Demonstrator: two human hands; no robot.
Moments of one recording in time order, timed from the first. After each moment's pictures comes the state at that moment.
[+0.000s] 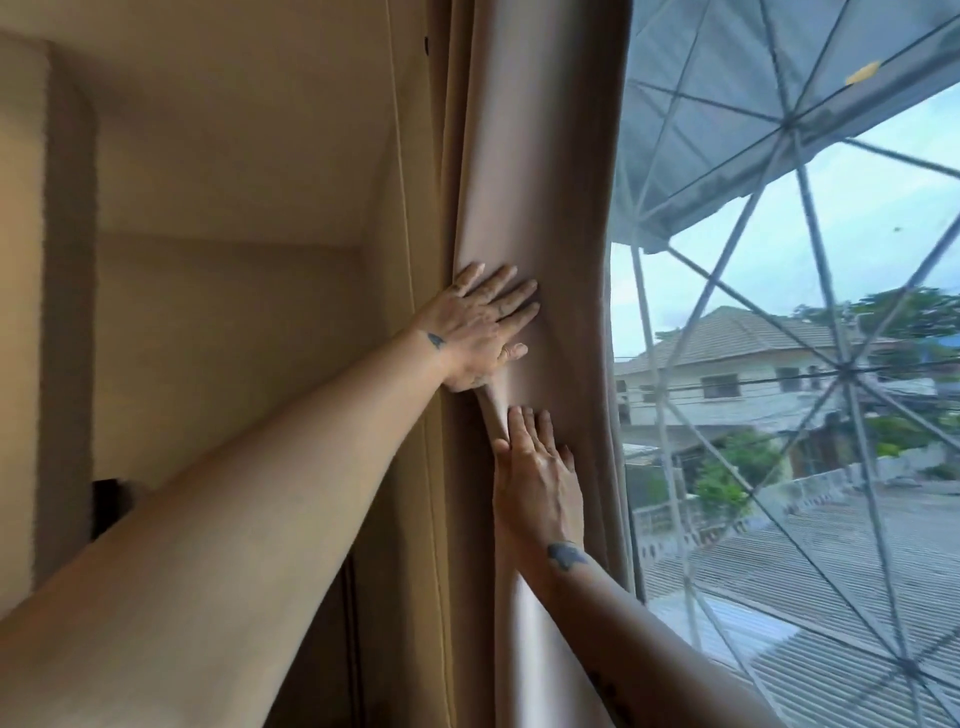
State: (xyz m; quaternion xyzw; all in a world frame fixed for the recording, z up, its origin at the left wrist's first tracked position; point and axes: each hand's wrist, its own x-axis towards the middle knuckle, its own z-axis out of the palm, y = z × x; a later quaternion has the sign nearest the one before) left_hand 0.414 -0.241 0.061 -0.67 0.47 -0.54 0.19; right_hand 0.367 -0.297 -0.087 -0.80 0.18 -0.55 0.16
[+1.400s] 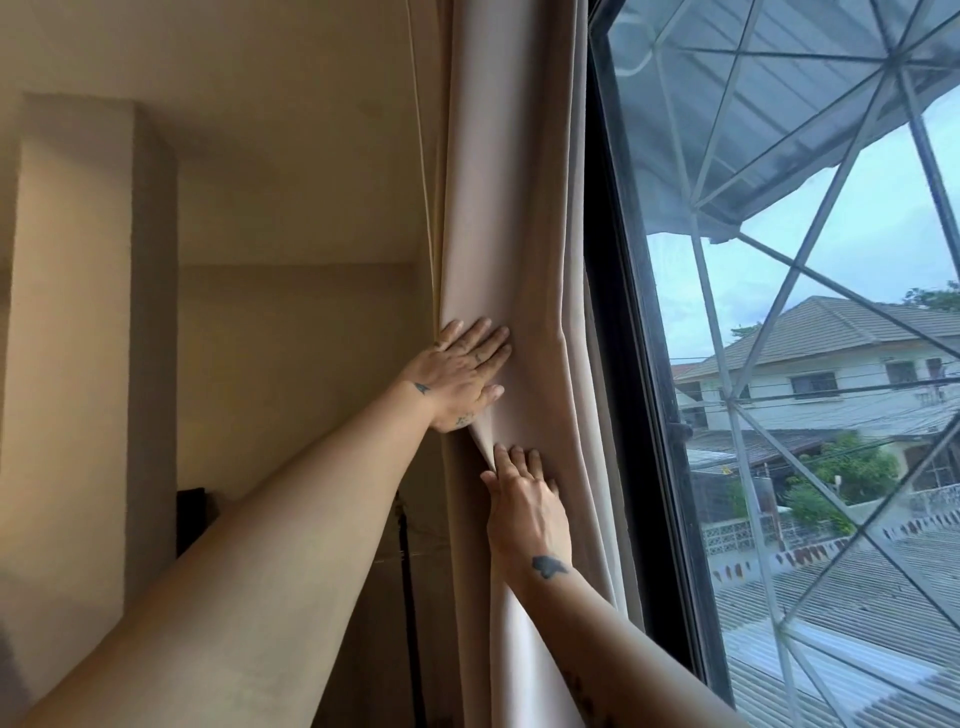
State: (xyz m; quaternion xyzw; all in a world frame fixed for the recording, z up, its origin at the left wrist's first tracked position) left_hand 0.492 -0.257 0.050 -0.77 0.42 -0.45 0.19; right_hand 0.439 -0.326 -0.084 -0.86 0.14 -0.46 0.18
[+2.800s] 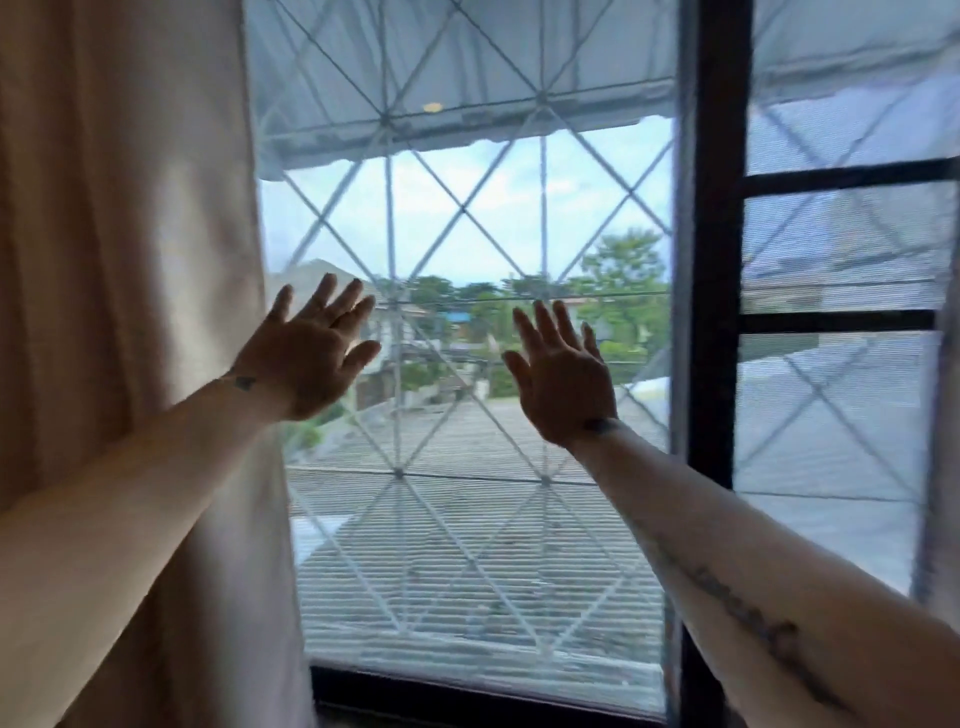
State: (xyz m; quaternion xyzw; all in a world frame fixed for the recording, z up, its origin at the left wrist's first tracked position) left_hand 0.275 -0.258 -0.072 -0.54 0.75 -0.31 -0.22; right_hand 0.034 -0.271 -0.111 -0.70 0.52 -0.42 -0.26
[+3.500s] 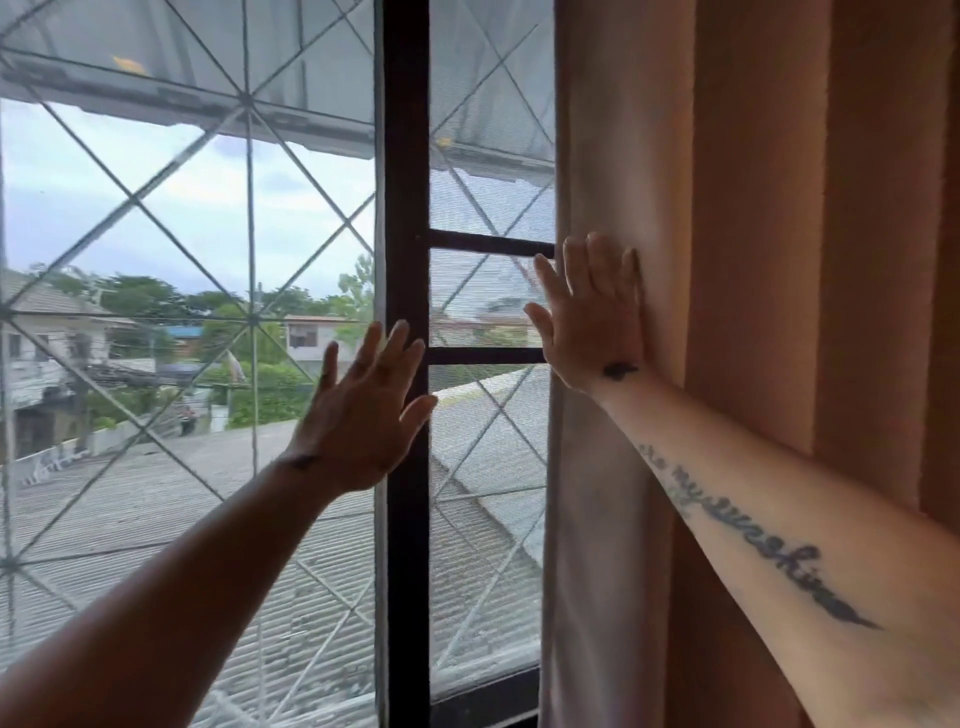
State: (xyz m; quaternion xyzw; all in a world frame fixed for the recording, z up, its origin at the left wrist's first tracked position) left_hand 0.012 -0.229 -0.105 -0.26 0.87 -0.18 -0.38; right_hand -0.187 -0.130 -0.044 -0.46 0.68 -0.25 -0.52
